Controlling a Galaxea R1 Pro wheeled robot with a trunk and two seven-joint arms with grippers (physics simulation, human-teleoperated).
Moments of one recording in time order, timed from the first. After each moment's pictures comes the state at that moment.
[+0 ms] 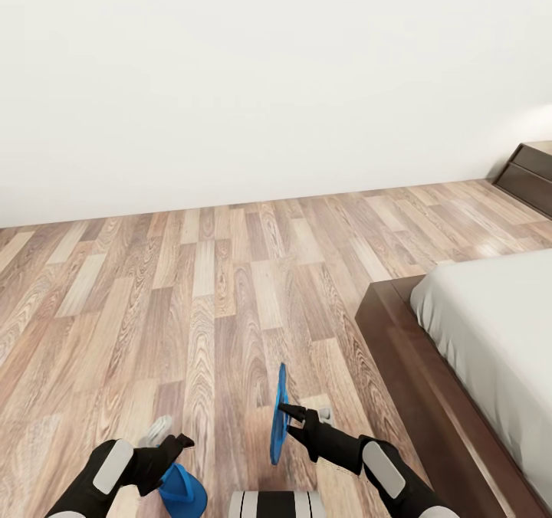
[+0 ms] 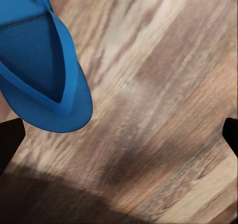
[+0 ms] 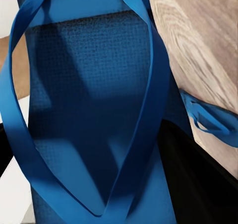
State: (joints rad) left arm -0.46 0.07 0.28 -0.60 0.67 0.73 0.09; right arm -0.49 0.04 0.13 -0.51 -0.93 0.70 0.65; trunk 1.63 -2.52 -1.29
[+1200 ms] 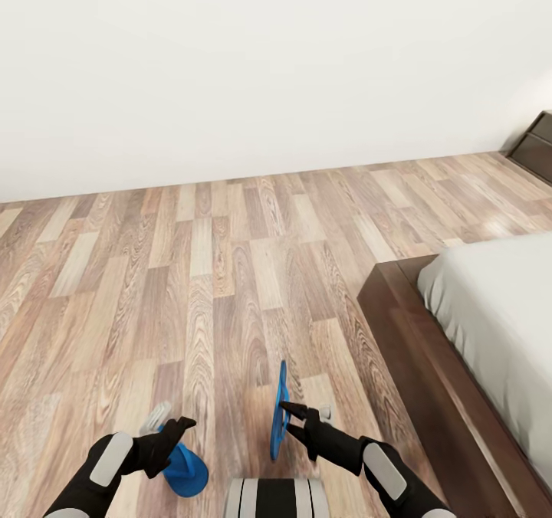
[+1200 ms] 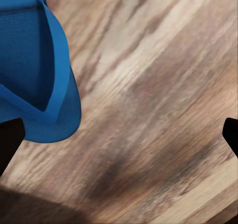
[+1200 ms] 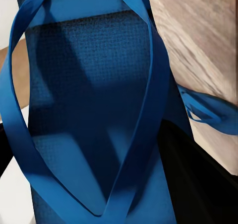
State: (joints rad) left arm -0.46 0.06 0.29 -0.64 0.80 0.68 0.09; right arm -0.48 0.04 0.13 -0.52 -0.97 0.71 0.67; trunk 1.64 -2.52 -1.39
